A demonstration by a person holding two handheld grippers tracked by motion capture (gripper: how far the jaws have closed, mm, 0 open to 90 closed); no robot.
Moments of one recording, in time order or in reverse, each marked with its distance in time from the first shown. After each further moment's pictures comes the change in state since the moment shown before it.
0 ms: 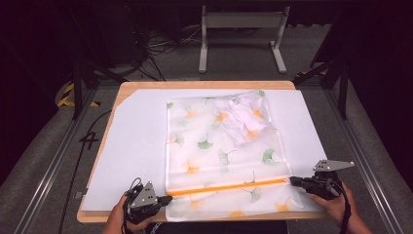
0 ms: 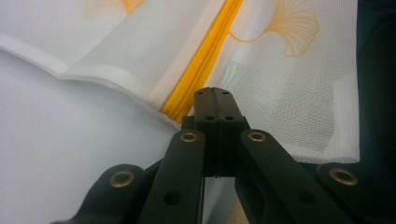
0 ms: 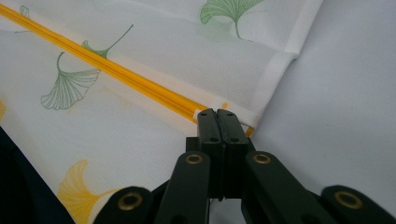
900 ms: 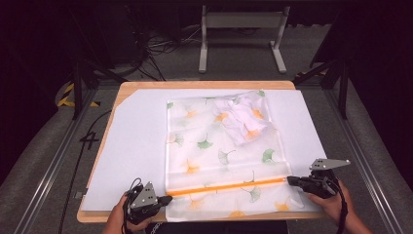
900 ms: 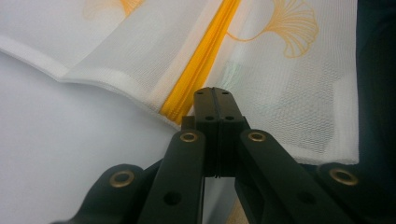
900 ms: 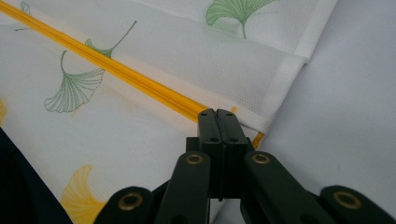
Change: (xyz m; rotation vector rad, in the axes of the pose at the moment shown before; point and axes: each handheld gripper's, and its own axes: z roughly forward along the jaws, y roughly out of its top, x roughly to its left) left arm 0.000 0.000 0.000 0.003 0.001 0.002; right arm 0.003 0.005 0.006 0.018 0.005 -0.012
